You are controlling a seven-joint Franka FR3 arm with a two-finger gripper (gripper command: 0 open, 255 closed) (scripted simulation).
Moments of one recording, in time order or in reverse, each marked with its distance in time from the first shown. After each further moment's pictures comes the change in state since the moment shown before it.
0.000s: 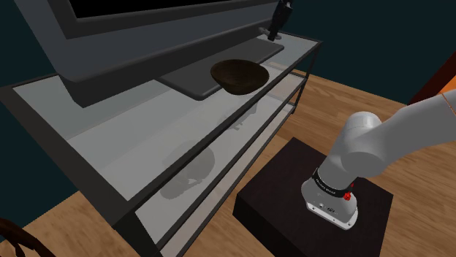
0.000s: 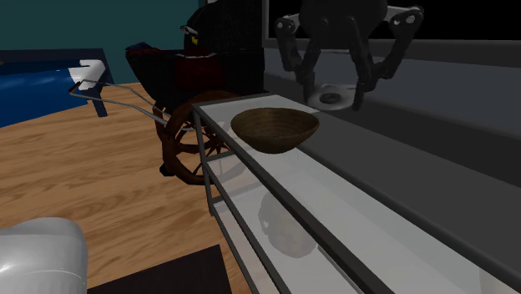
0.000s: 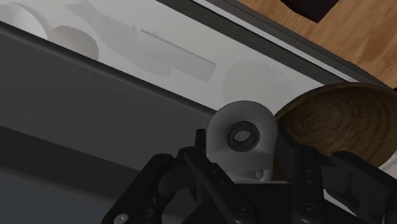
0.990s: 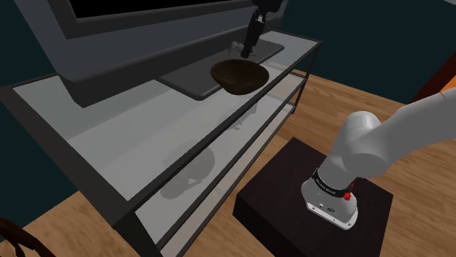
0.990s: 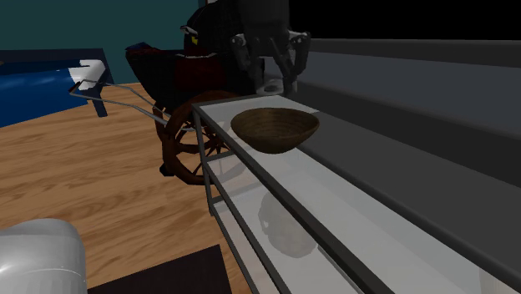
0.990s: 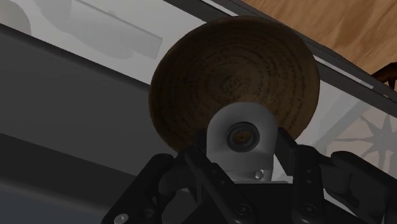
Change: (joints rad) arm 0.059 0.005 0.239 -0.067 0.075 0.087 0.269
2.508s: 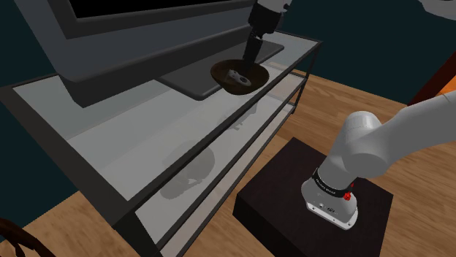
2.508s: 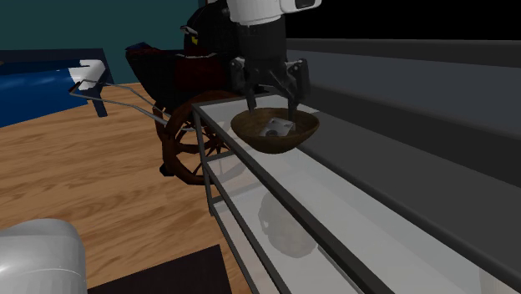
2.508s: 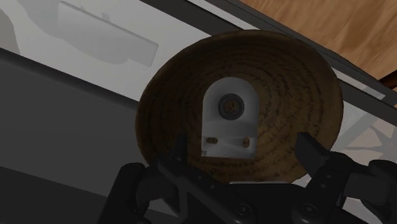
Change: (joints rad) arm 0.001 -0.042 0.004 -0.153 0.004 0.112 -0.006
